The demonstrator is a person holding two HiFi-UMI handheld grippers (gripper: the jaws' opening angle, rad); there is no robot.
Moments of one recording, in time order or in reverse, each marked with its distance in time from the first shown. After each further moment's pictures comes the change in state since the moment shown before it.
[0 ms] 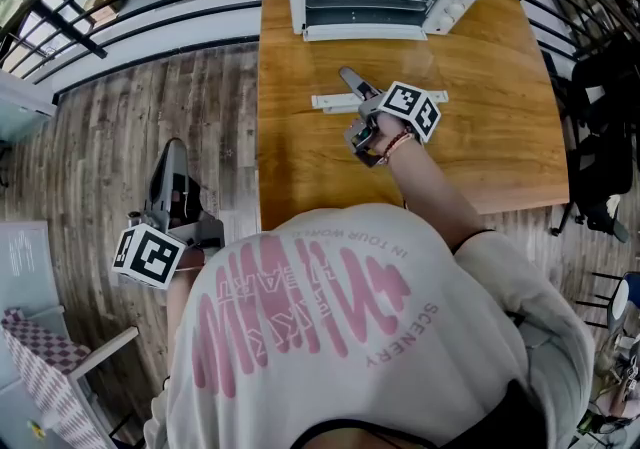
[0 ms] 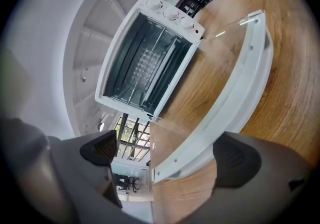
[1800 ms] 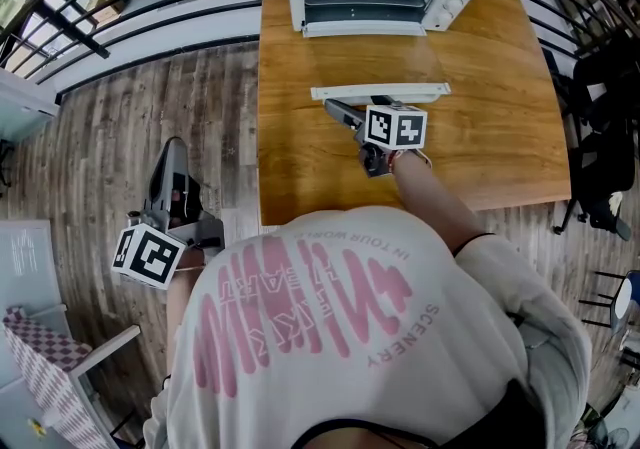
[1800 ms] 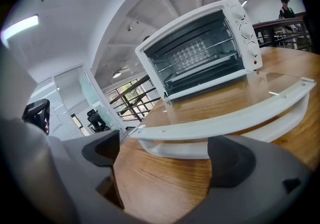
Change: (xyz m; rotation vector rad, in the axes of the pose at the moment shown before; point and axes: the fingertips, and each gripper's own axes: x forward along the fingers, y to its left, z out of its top) left arm -0.006 -0.010 0.001 0.019 0.001 -0.008; right arm -0.010 -0.002 -0.034 -0.741 0.145 0.012
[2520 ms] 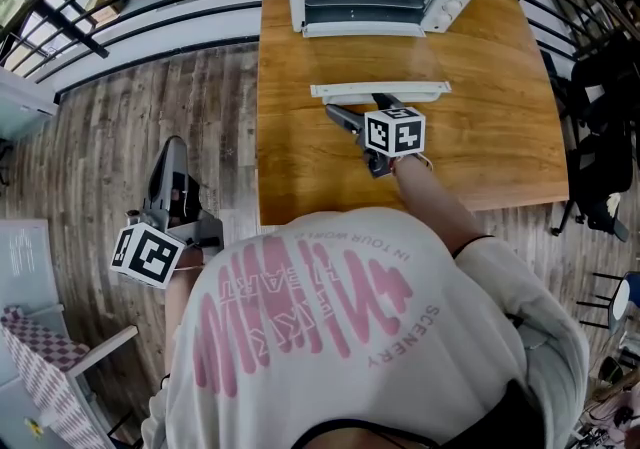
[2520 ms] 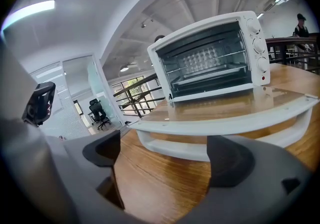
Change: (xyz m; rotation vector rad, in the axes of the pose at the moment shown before) left arm -0.002 0.000 0.000 -0.002 -0.001 -0.006; right arm -0.003 0.003 -0.003 -0.151 0.002 0.016
